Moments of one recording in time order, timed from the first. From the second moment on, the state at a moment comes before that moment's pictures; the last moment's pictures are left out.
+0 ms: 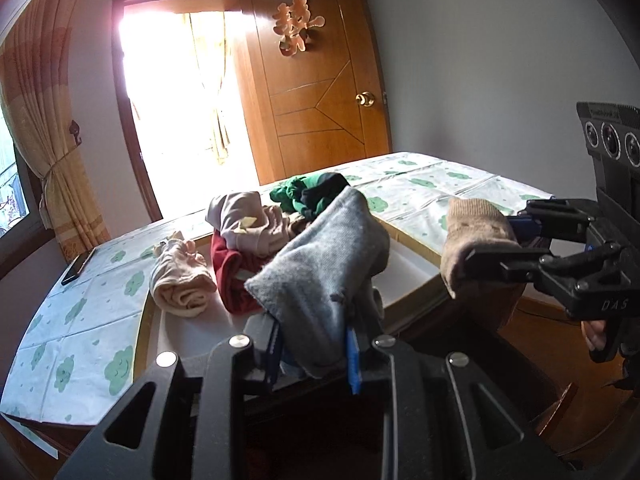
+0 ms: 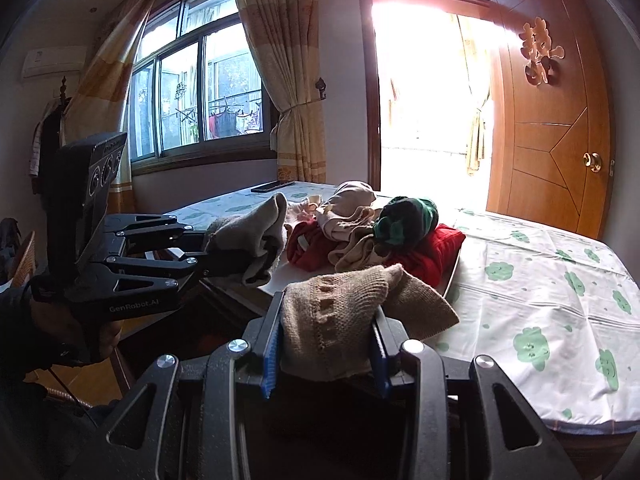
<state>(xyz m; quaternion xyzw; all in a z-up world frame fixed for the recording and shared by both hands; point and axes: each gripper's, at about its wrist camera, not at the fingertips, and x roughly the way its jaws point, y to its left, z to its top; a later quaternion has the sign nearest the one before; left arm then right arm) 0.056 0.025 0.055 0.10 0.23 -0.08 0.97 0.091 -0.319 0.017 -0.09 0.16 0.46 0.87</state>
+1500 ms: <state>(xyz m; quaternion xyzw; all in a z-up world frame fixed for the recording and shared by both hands) 0.137 0.004 0.050 0.10 0.30 -0.06 0.95 0.163 -0.285 0.022 -0.07 0.23 0.43 0.87</state>
